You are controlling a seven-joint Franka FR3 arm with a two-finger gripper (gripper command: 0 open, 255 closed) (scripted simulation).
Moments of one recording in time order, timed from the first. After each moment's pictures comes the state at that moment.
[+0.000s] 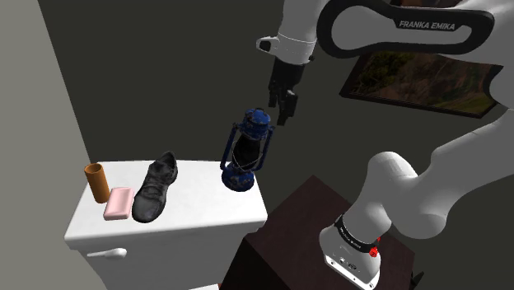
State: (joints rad) arm 0.63 -0.49 -0.23 -2.27 -0.18 1.71 -0.51
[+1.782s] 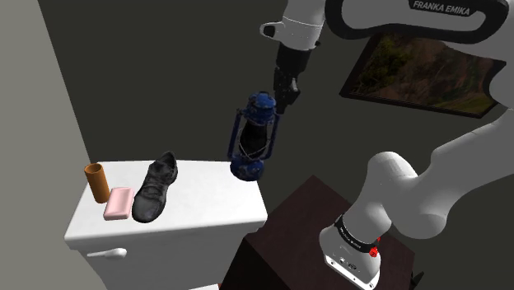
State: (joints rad) arm 0.64 -0.48 -0.23 -2.19 -0.18 1.63 -0.52
